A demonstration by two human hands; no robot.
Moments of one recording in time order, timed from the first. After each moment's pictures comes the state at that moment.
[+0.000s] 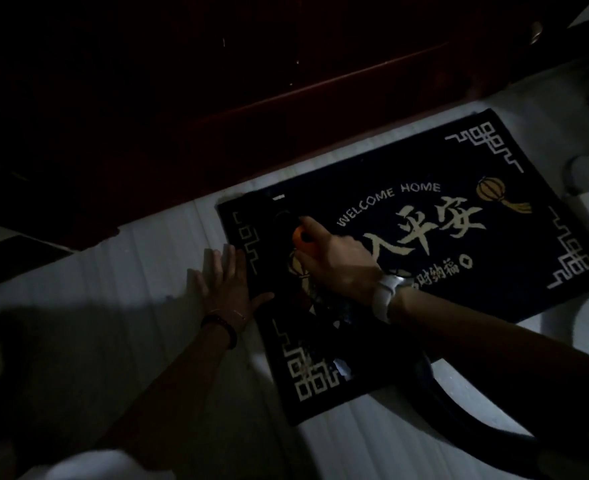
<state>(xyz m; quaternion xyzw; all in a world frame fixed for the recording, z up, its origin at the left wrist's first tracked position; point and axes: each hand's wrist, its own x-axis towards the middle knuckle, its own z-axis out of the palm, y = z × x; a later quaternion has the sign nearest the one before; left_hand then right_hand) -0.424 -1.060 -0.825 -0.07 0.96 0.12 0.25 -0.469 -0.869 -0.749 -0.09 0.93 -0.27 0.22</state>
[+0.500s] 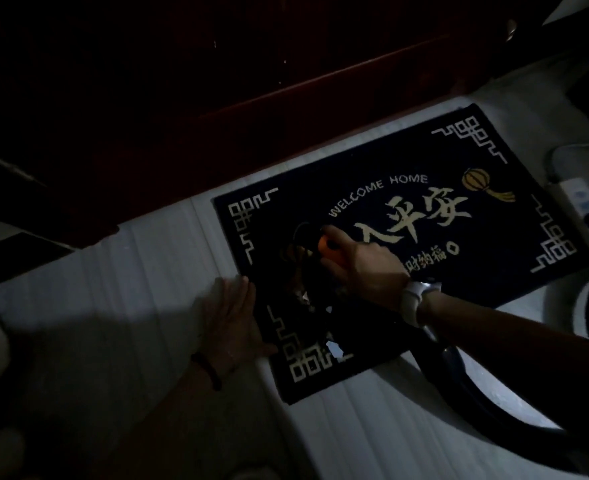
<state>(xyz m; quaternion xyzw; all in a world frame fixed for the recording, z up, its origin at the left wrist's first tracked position) -0.362 -1.062 -0.829 0.05 0.95 0.10 0.31 -0.442 -0.824 -0.746 -0.10 0.95 -0.21 0.20</state>
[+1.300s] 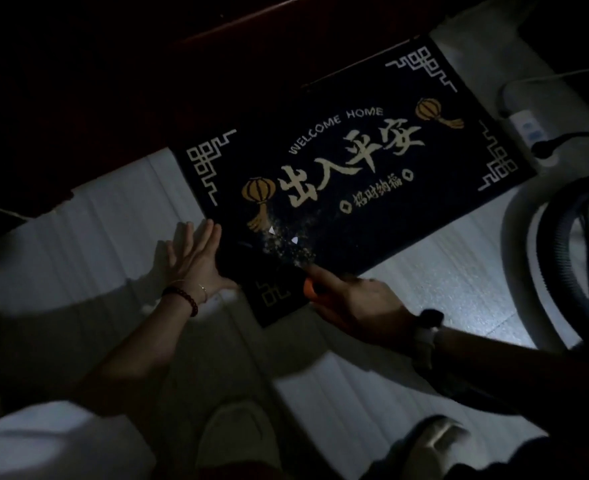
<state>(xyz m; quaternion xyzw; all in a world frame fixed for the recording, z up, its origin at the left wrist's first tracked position) -0.375 -1.057 -0.823 0.01 0.95 0.11 0.28 -0.303 -0.793 -0.748 -0.18 0.94 -0.20 0.20</state>
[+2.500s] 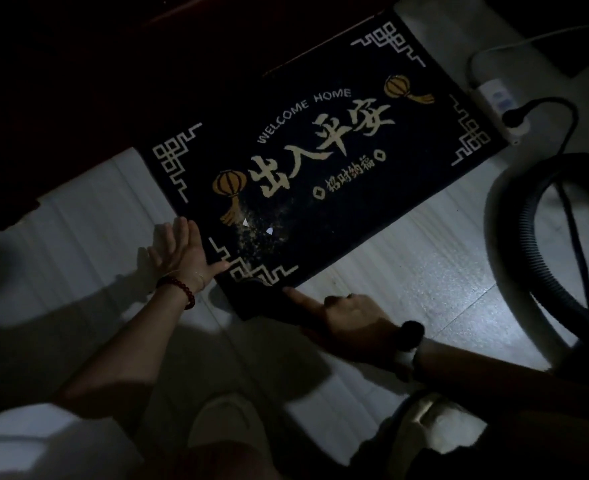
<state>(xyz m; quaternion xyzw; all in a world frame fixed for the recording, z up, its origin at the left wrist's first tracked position) -0.365 -1.006 -0.817 -0.06 0.94 0.08 0.32 -0.252 -0.765 -0.758 -0.21 0.93 -0.13 0.26</state>
